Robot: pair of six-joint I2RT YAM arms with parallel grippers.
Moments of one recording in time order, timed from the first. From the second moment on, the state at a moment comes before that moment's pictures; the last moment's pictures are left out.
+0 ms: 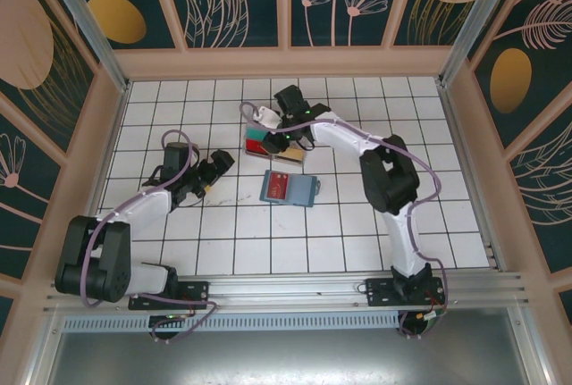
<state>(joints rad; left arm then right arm) -0.18 1.35 0.59 -0.01 0.36 -0.91 0.65 2.12 1.73 -0.54 -0.34 -0.41</state>
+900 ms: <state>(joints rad) -0.34 1.42 0.71 -0.05 0.36 -0.83 0.65 1.55 0.86 -0.02 -0.34 0.87</state>
